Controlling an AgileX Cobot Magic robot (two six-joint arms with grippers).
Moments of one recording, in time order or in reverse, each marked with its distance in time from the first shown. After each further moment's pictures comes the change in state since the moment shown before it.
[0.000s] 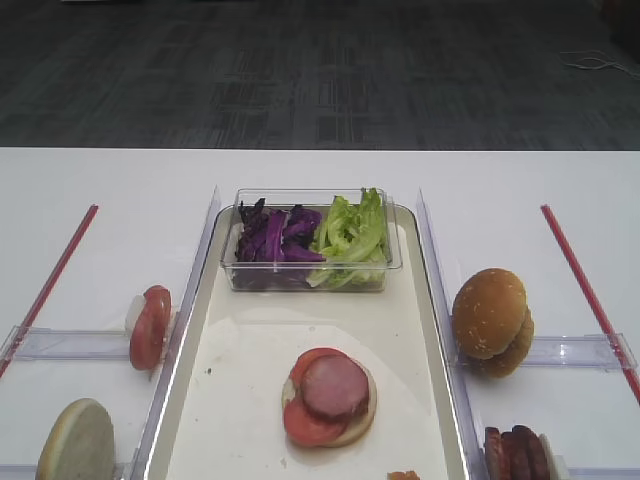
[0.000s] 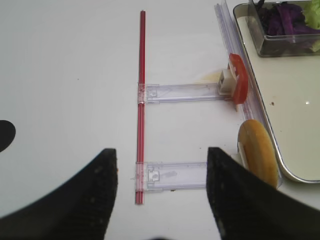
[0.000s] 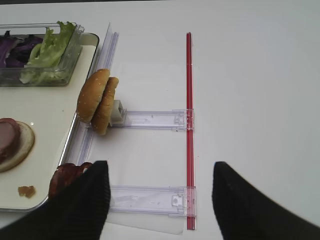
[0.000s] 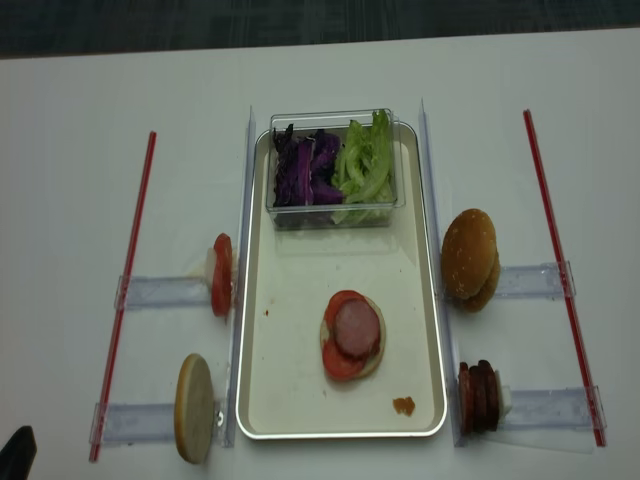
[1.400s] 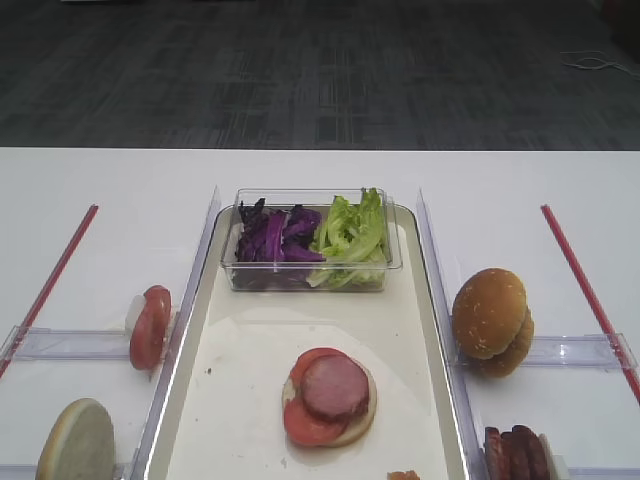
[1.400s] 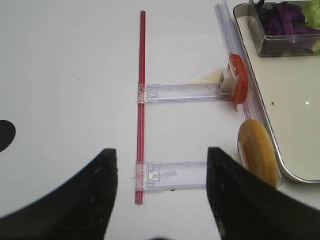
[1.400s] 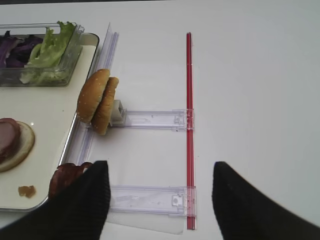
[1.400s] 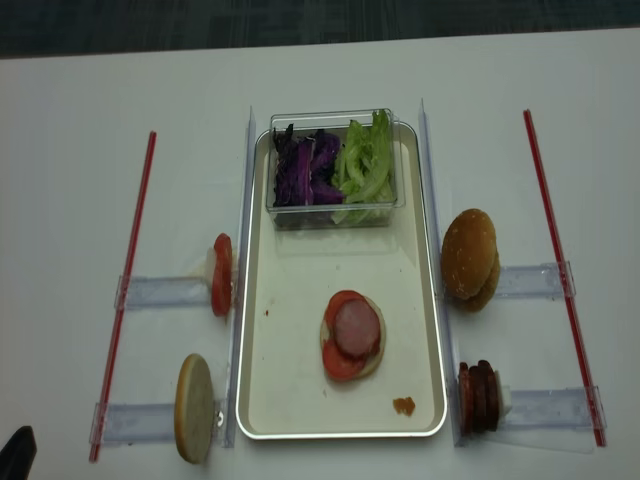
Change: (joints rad) left arm 0.000 0.000 0.000 0.000 0.000 -0.001; right arm 0.000 0.000 0.000 0.000 0.000 0.000
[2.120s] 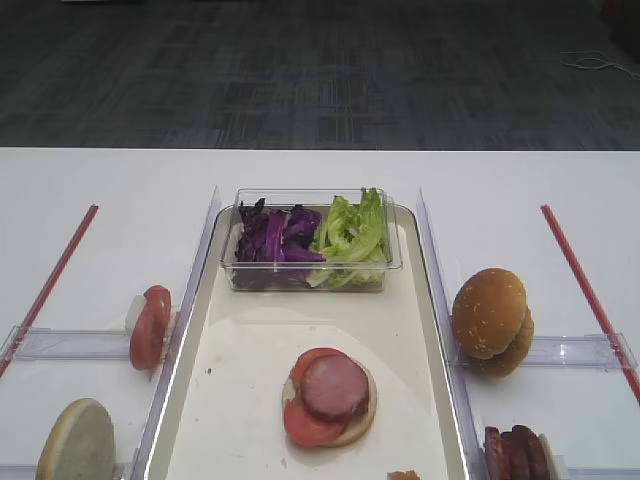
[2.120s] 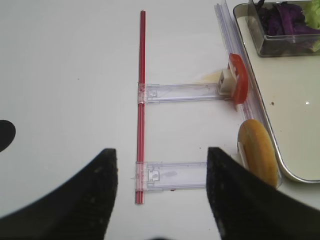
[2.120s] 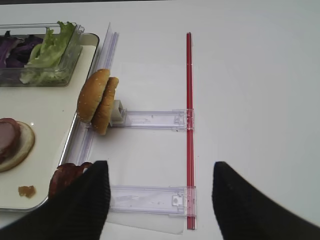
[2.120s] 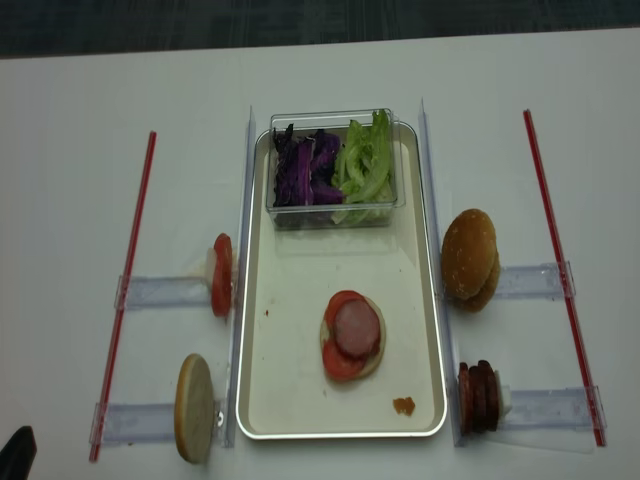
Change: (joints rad) left arm 0.000 0.000 0.000 0.000 0.000 0.000; right arm 0.000 0.000 0.000 0.000 0.000 0.000
